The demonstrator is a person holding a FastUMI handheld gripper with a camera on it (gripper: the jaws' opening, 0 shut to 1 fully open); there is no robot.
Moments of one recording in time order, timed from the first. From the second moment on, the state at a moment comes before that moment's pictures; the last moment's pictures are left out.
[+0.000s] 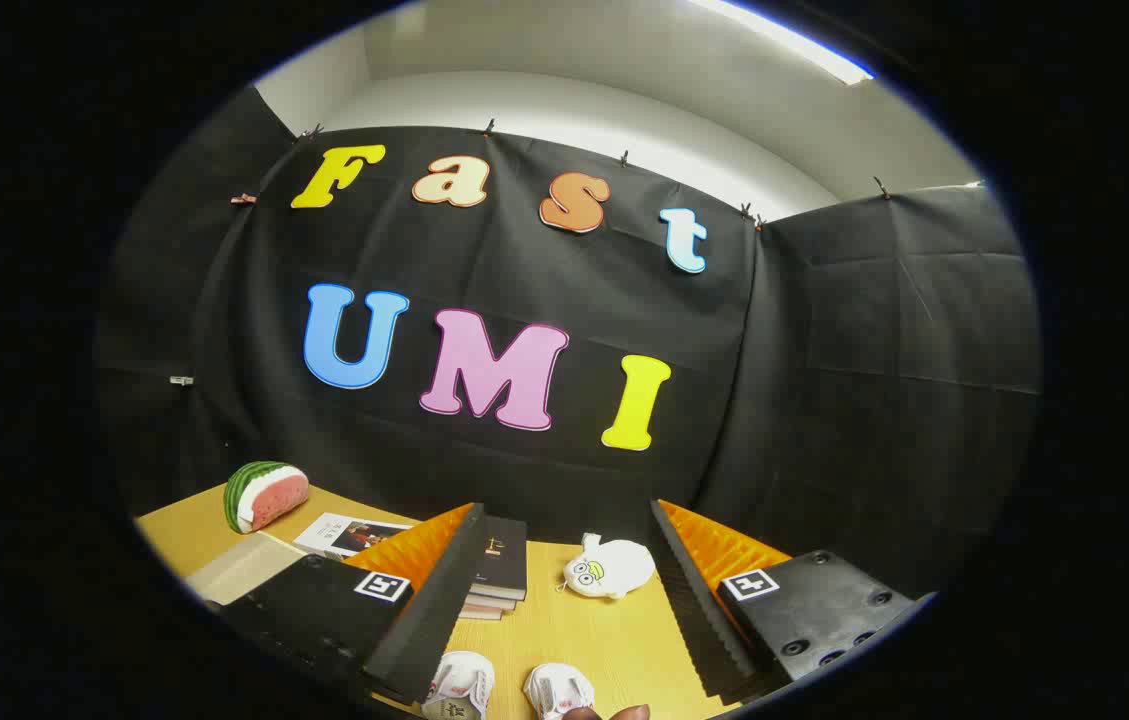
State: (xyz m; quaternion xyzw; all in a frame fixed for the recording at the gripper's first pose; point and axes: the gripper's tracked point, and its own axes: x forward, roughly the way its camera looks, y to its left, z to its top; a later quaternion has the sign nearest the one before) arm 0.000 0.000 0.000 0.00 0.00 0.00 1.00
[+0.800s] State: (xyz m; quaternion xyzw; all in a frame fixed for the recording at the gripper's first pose) arm 0.000 0.006 -0.002 0.00 0.00 0.00 1.00
